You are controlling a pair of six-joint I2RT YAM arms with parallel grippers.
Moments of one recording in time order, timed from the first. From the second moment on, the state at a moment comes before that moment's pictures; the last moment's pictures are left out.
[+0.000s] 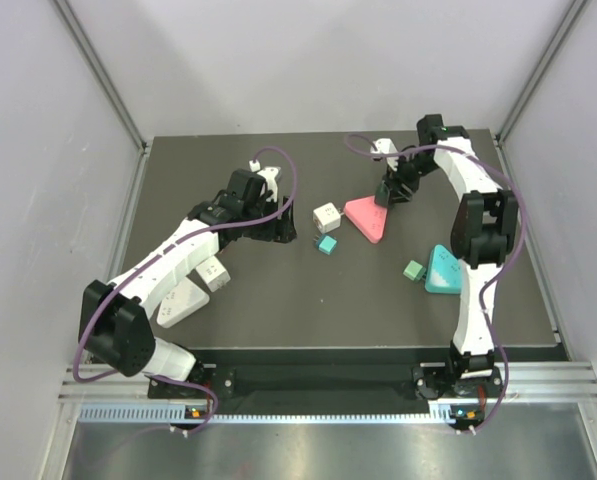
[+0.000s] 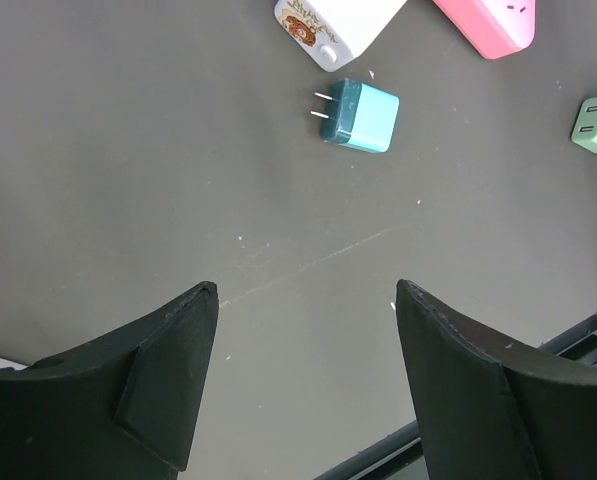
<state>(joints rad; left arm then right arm) -0.50 1.43 1.18 -0.54 0.14 -0.32 0.10 2.26 2.04 -1.10 -0.62 -1.18</state>
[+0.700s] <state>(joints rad) -0.50 1.42 1.18 -0.53 0.14 -0.32 0.17 2.35 2.22 -1.18 -0.54 -1.16</state>
